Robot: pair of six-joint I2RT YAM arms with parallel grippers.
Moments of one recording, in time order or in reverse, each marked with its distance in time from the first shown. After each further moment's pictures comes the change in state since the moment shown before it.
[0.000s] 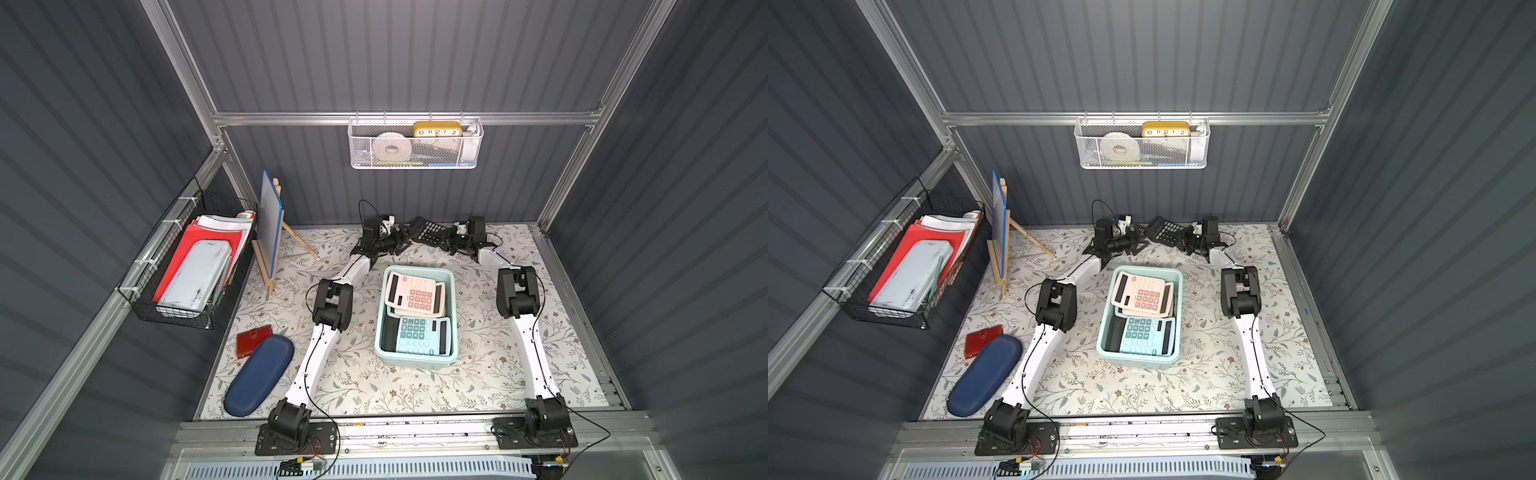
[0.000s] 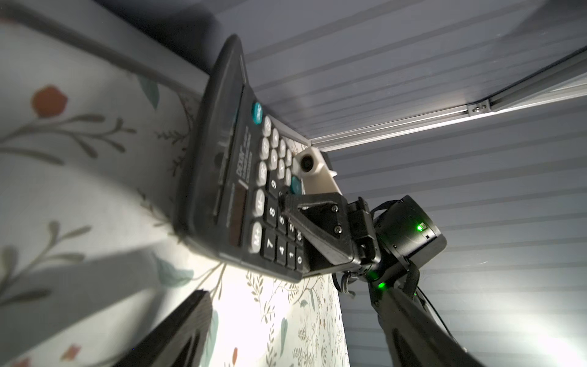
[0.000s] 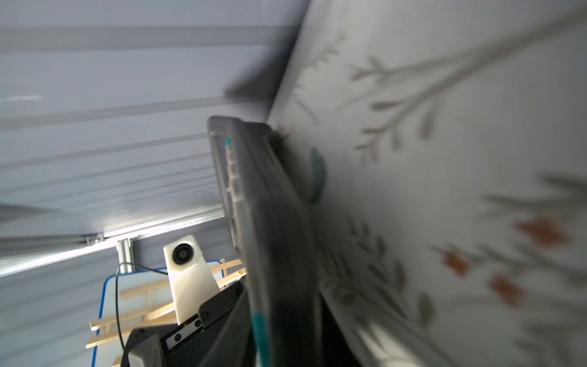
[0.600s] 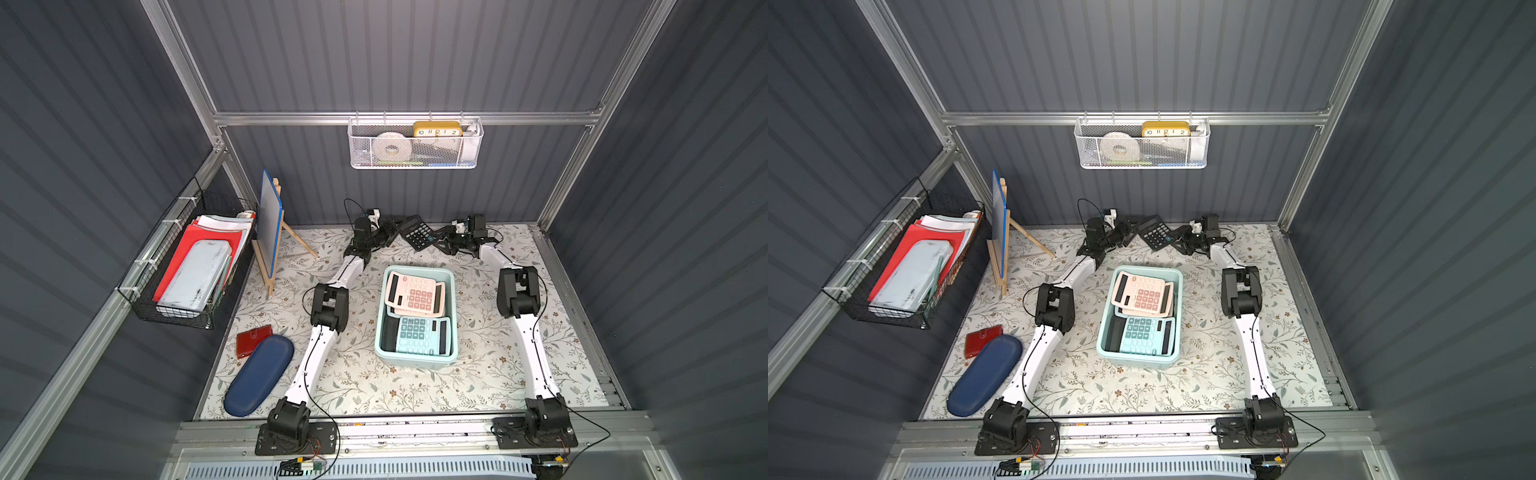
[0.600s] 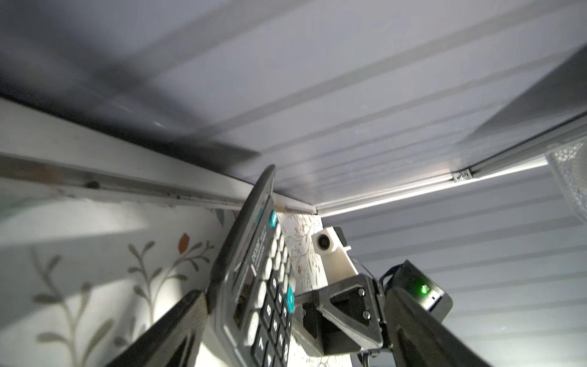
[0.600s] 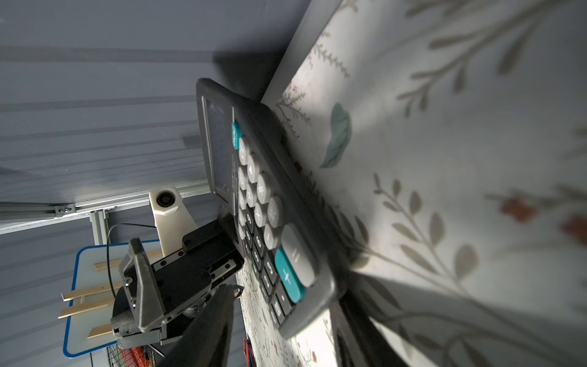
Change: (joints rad) left arm 0.039 0.139 0.193 0.117 -0.146 -0.072; right arm 0.000 0.000 0.088 -0.239 -0.045 -0.177
